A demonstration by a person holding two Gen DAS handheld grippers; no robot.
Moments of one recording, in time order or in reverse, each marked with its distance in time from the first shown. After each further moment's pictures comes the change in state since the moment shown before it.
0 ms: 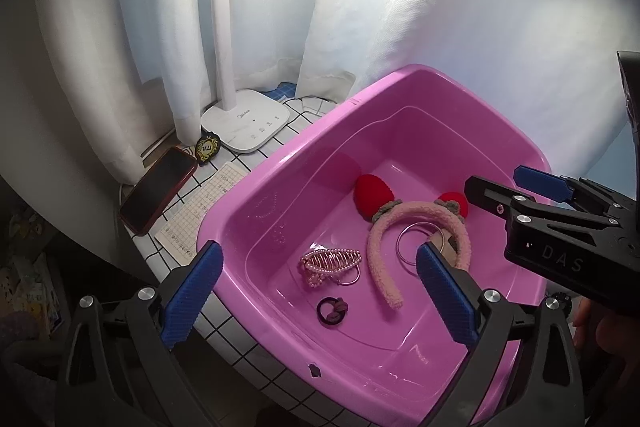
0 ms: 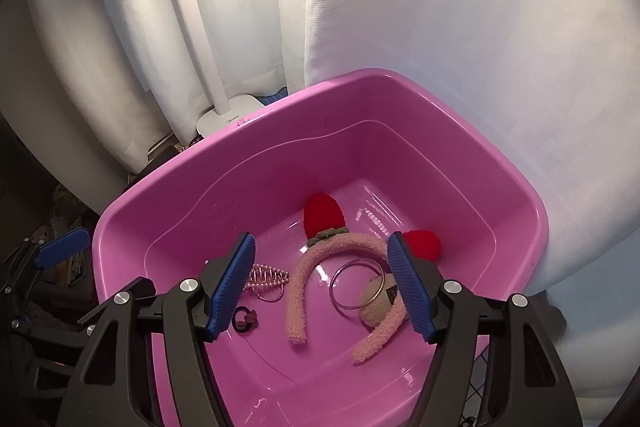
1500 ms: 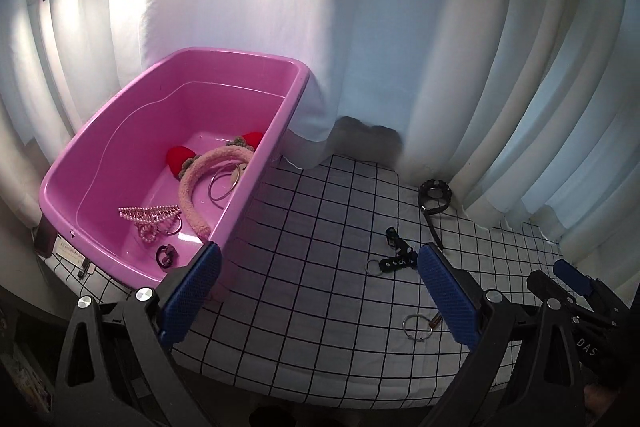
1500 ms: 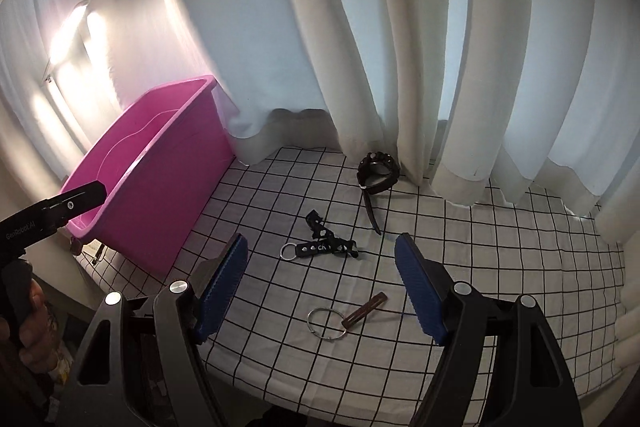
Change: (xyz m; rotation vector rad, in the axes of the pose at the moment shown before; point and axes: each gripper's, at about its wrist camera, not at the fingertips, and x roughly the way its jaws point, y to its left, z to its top) left arm -0.090 -0.169 -0.118 0.389 -0.005 -0.349; right arm -0.205 -0.107 -0.333 0.638 -0.196 -0.342
